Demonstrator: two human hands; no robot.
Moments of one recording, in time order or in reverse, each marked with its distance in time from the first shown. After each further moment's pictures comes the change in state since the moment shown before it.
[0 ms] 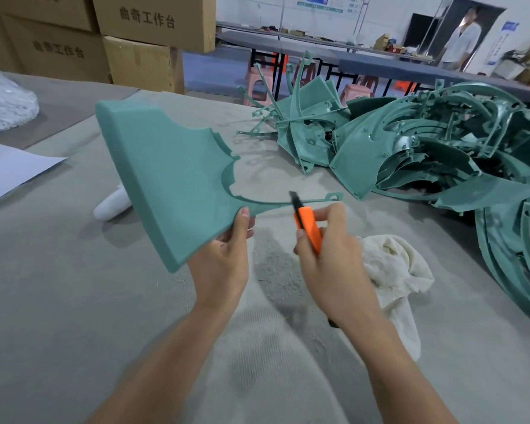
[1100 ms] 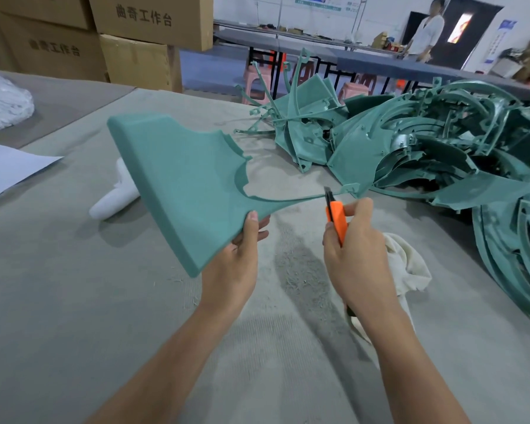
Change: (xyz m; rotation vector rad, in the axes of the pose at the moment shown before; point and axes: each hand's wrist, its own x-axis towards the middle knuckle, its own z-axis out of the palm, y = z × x) left_hand -0.007 0.000 0.005 0.062 -0.238 -0.016; right_hand 0.009 0.020 -0.016 -0.149 0.144 0.111
